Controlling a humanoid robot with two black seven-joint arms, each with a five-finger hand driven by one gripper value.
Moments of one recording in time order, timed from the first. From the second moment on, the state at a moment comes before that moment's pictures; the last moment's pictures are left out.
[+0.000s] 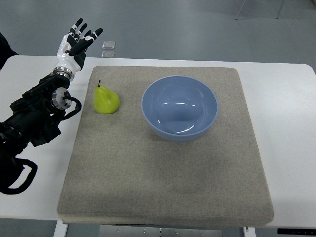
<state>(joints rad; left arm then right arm) -1.01 0.09 -0.47 -0.18 -0.12 -0.20 -0.46 0.05 0.00 -0.09 0.17 -0.04 -0.09 0.01</state>
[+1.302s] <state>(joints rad) -1.00 0.09 -0.48 -0.18 -0.12 -0.19 -0.48 0.05 0.00 -0.09 0.17 -0.04 -0.09 0.01</state>
